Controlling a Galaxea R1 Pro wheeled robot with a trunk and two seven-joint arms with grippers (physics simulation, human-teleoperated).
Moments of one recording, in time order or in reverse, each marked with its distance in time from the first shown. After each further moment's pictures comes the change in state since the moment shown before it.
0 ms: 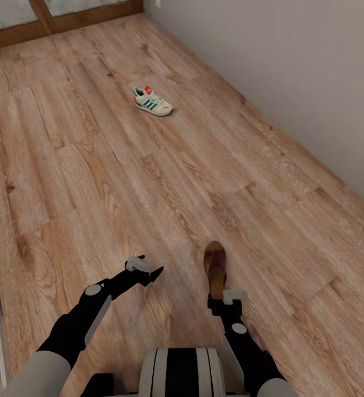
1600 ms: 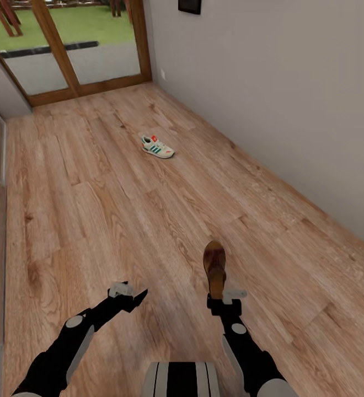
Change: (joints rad) left arm 0.167 0.019 0.139 -0.001 -0.002 -0.004 0.006; right arm 0.002 0.000 0.006 -0.002 0.003 -0.004 0.002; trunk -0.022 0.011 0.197
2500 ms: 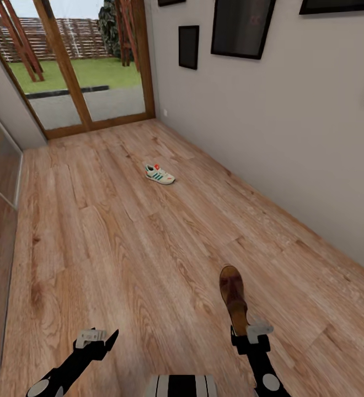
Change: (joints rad) left arm 0.181 0.009 0.235 0.185 -0.011 -0.199 0.044; right arm 0.161 -0.150 0.023 0.086 0.067 -0.259 0.001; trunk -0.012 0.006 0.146
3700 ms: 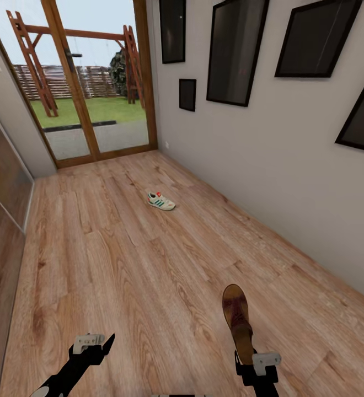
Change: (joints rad) left arm 0.000 -0.003 0.000 0.057 0.003 -0.042 0.085; right arm 0.089 -0.010 -0.003 0.094 -0.003 -0.179 -0.004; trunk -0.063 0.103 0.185
